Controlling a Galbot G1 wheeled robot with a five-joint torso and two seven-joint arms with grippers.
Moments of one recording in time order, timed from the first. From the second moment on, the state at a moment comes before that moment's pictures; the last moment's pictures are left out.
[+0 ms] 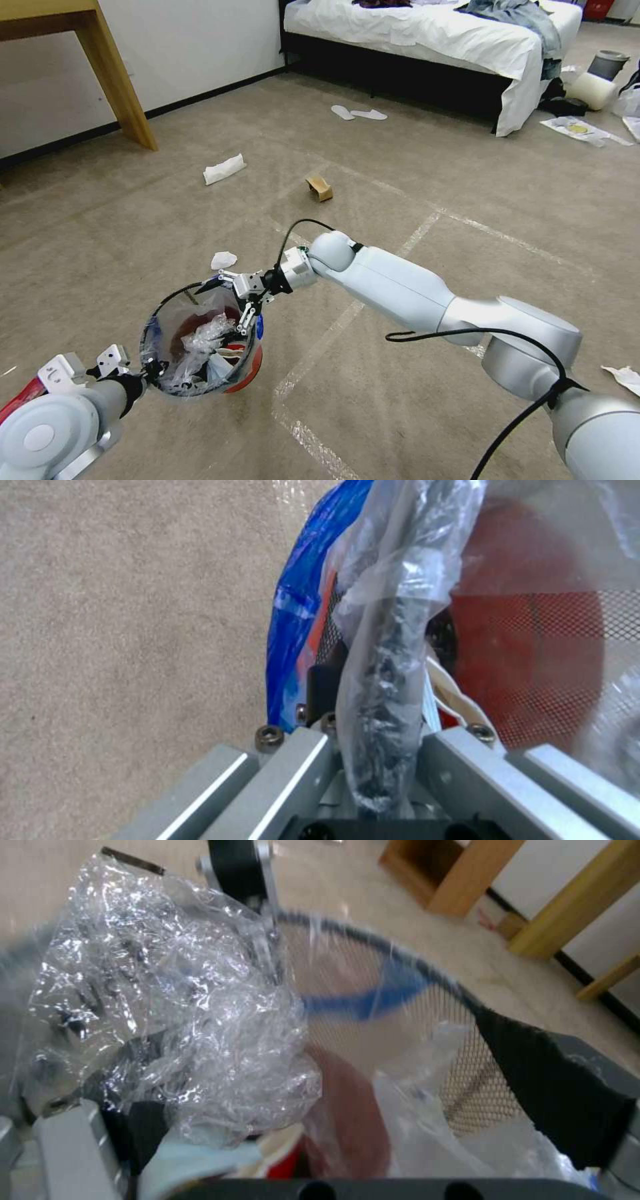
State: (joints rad) left arm 1.56 -1.05 -0.82 -2.26 -1.66 0.62 -0.95; right arm 0.00 1.41 -0.76 1.03 0.48 0.37 -1.05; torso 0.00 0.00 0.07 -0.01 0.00
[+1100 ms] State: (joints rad) left arm 1.57 -1.06 -0.82 -2.26 -1.65 0.62 -0.94; right arm 0.16 1.56 -0.77 0.91 0.41 0.41 -1.33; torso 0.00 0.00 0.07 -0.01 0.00
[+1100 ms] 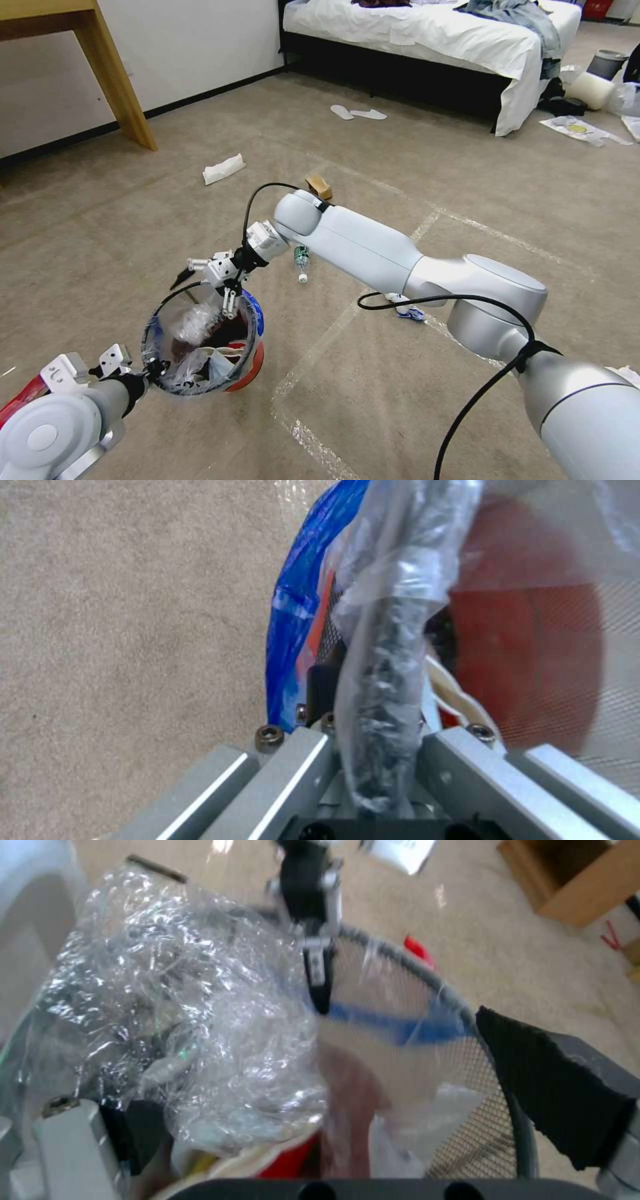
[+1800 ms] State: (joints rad) left arm 1.56 -1.06 -0.82 -2.26 -1.65 0.62 -0.94; right arm 0.15 1.57 -0.78 0.86 0.31 0.45 -1.40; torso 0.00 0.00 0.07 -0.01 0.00
